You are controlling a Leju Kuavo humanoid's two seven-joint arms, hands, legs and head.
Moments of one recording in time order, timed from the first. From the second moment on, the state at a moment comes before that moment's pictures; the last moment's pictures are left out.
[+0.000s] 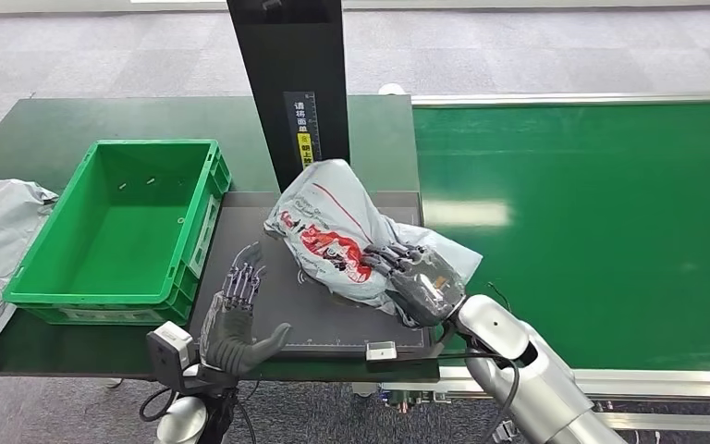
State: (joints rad) left arm 0.02 -0.19 -0.20 -1.28 -0.04 -0.20 -0.54; right arm -0.48 -0.17 0.77 -0.99 1.01 -0.23 -0.40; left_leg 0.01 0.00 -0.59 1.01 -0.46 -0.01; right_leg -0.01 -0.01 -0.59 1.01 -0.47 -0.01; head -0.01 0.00
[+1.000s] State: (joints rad) left arm 0.00 -0.19 -0.21 -1.26 -0.03 -0.19 -0.55; right arm -0.59 -0.09 0.98 -0.65 1.10 -0.63 -0.53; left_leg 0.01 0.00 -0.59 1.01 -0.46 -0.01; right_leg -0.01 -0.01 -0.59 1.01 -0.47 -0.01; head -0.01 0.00
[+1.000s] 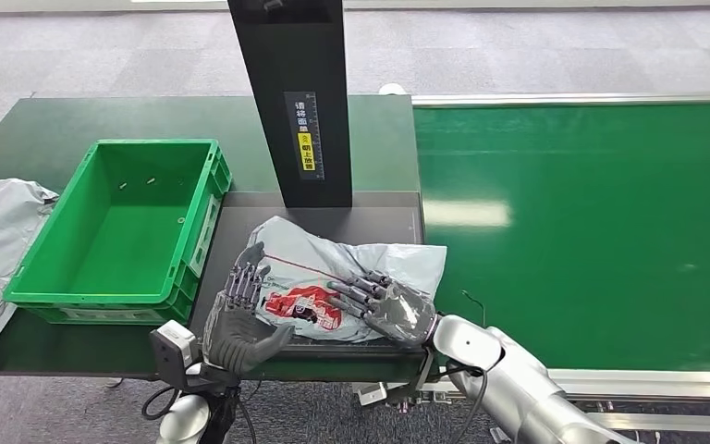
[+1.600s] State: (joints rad) left arm 0.00 -0.18 -0.21 -1.24 -0.03 -0.18 -0.56; right arm -0.58 -0.07 0.87 -0.67 1.18 -0.69 -0.48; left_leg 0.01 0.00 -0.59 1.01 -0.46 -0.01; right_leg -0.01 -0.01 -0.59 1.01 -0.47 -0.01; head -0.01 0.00
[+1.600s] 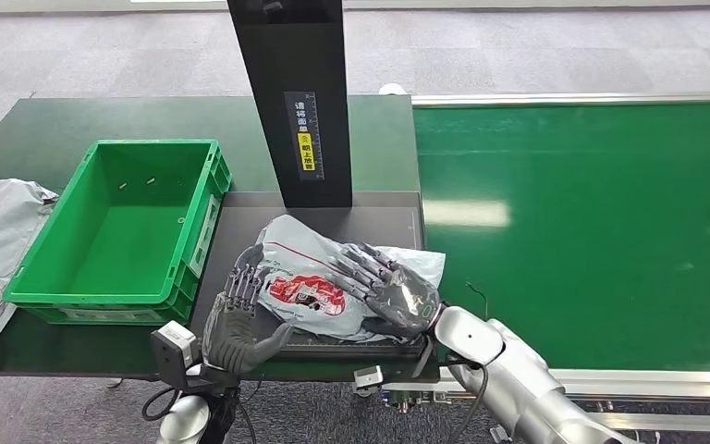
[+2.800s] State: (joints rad) left arm -0.26 -0.15 -0.44 -1.05 -1.08 0.23 -0.19; right arm -0.02 -0.04 0.24 -1.48 0.28 -0.16 -0.69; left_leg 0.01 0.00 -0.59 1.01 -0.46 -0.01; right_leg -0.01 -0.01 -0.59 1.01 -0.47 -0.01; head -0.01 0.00
